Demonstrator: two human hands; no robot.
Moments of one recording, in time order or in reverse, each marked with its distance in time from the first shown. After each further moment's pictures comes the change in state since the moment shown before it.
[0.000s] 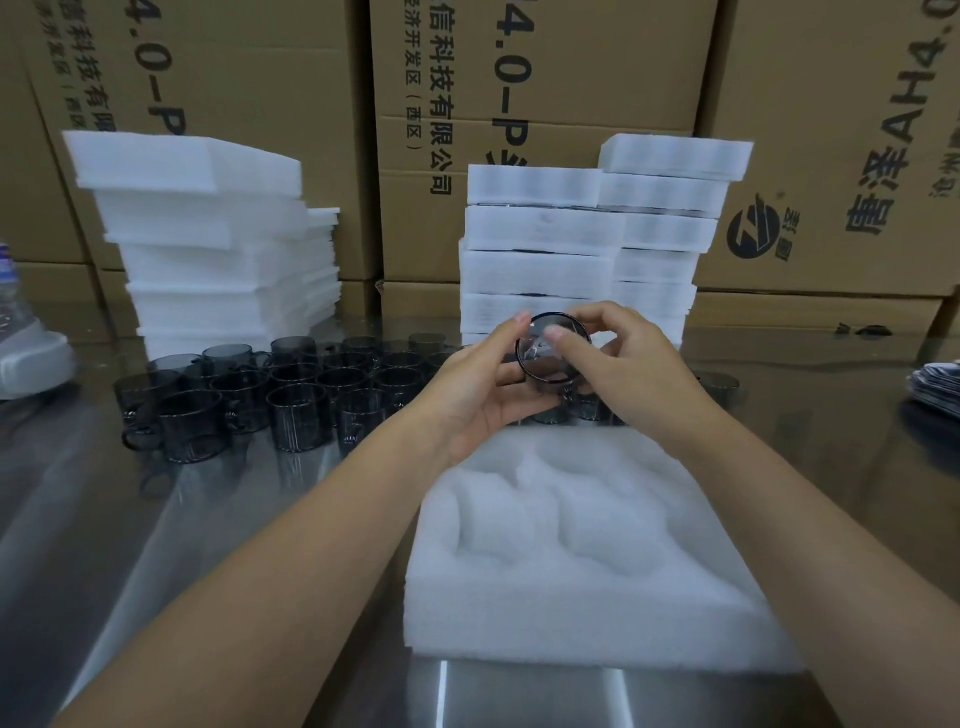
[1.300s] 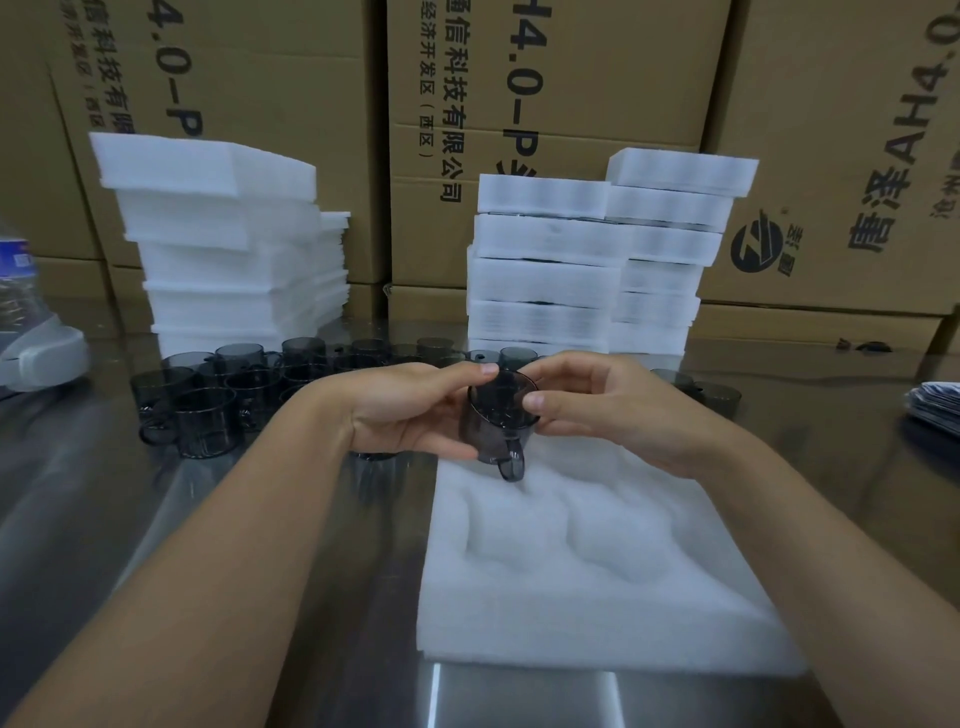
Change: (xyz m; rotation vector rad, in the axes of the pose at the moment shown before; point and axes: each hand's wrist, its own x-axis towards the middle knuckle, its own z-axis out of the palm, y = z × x) left_hand -0.031 0.043 -0.048 0.459 -0.223 -0.366; right_hand -0.015 -0.014 -0.002 0.302 -0.516 0.152
